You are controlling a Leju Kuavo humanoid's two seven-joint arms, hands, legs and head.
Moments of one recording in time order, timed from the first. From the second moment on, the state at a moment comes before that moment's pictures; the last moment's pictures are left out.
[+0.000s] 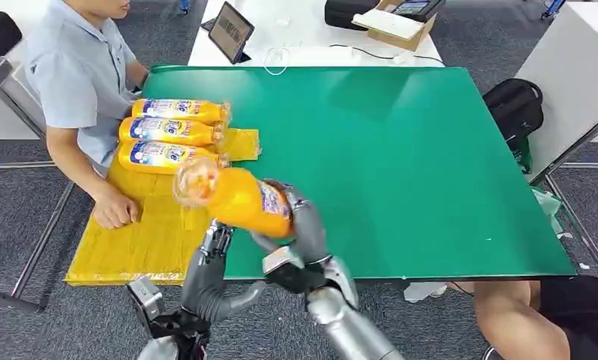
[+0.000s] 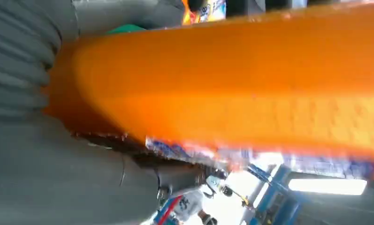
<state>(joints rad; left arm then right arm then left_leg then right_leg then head) 0.06 -0.14 -0.42 -1.54 0.02 -0.10 -0.56 -0.30 0.25 0.43 -1.06 0.42 -0.48 -0.70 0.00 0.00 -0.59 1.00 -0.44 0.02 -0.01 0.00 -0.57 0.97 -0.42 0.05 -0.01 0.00</state>
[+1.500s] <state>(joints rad) 0.01 -0.13 -0.37 -1.53 0.22 -0.13 -0.55 -0.40 0.26 0.80 -0.88 0.37 -0.61 -0.70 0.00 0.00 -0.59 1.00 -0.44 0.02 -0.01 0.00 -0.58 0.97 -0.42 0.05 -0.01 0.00</state>
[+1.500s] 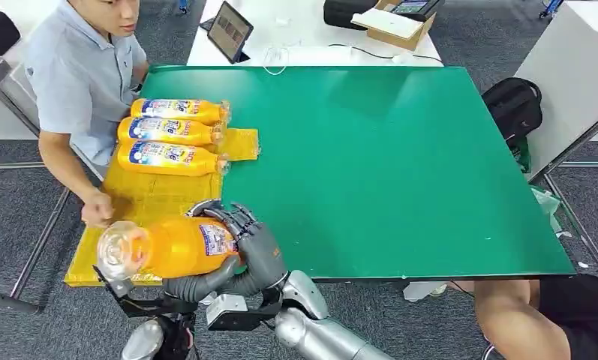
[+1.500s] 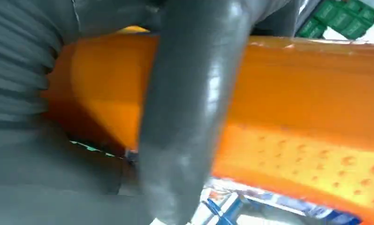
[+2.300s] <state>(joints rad) -0.03 -0.14 -0.37 -1.51 0.16 -0.05 -0.50 -0.28 0.26 0.61 -1.03 0.63 -0.70 -0.69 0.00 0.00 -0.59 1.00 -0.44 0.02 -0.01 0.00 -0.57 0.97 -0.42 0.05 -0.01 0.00</state>
